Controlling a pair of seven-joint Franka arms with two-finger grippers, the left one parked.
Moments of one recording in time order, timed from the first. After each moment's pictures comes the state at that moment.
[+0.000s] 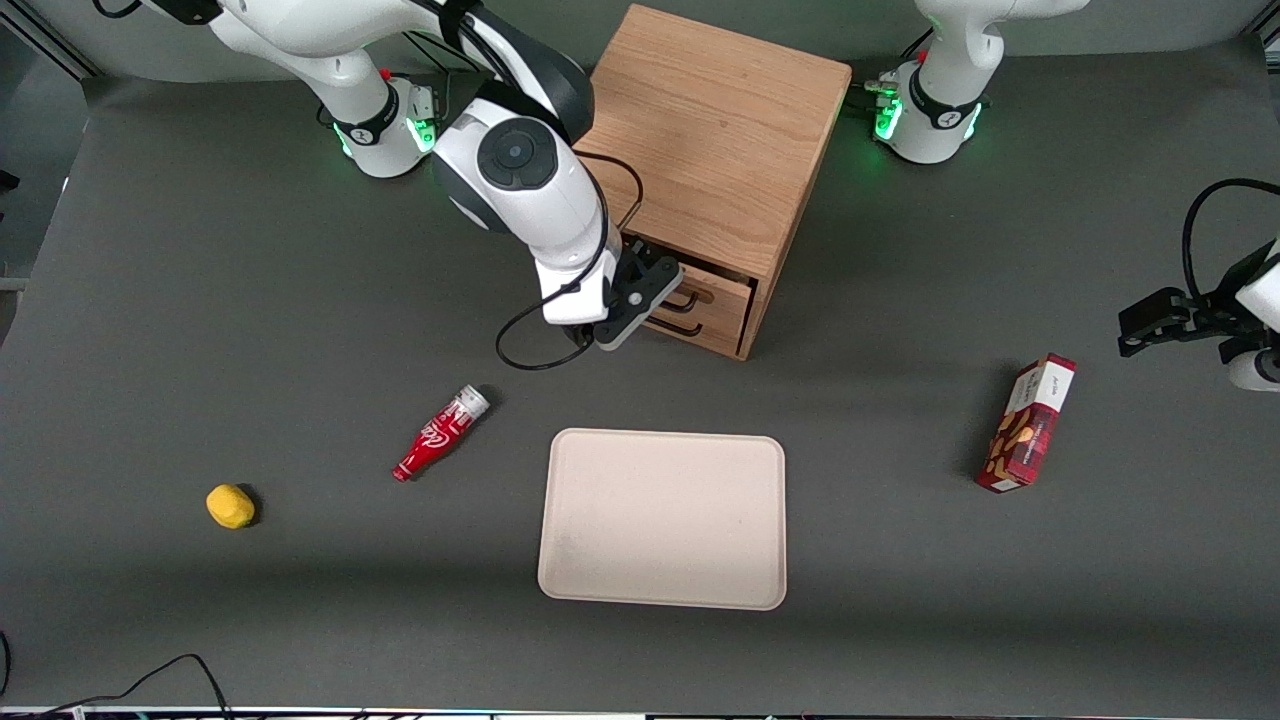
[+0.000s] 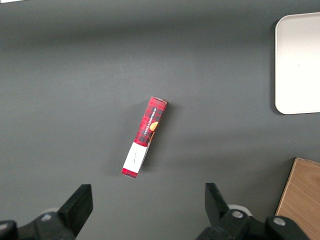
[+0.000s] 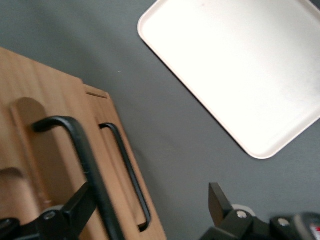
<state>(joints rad) 0.21 0.46 0.61 -1.62 -0.16 2.12 0.07</state>
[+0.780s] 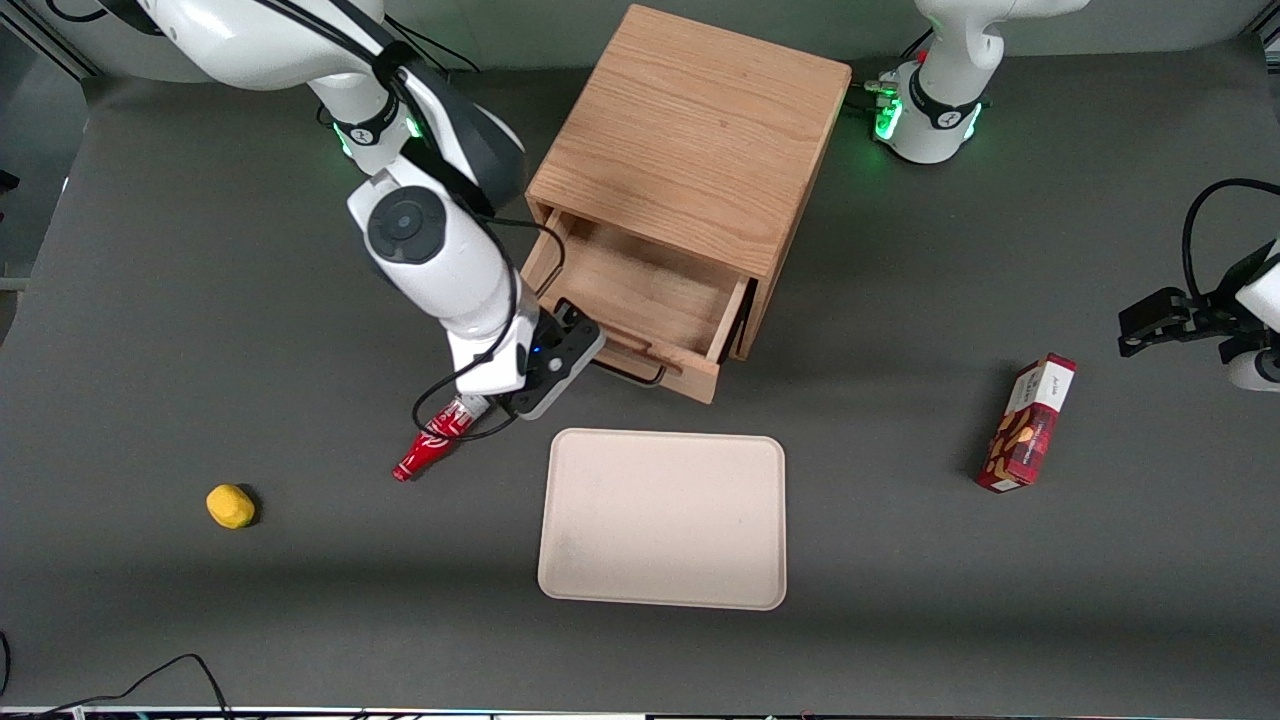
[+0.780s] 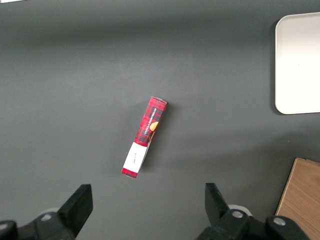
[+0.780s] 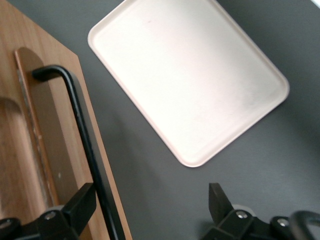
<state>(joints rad) 0.05 0.47 0.60 -1.58 -0.17 2.14 -0.16</state>
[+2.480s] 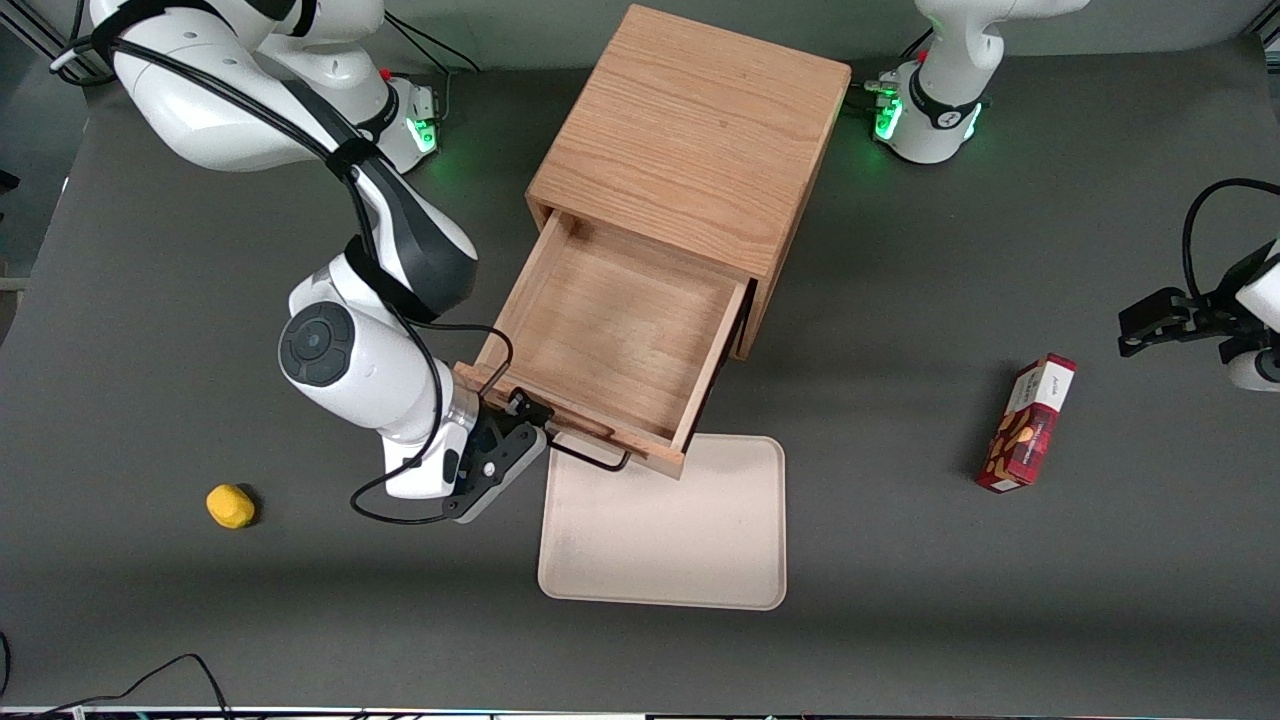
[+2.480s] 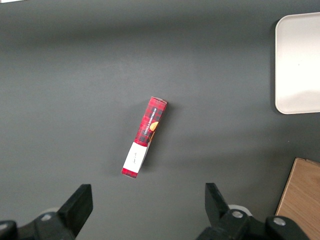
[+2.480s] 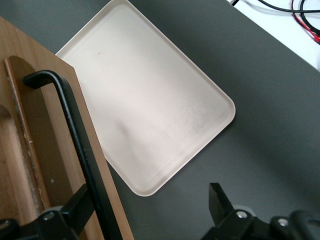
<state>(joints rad) 0.04 0.68 0.53 -1.31 -0.17 2.12 -0.22</state>
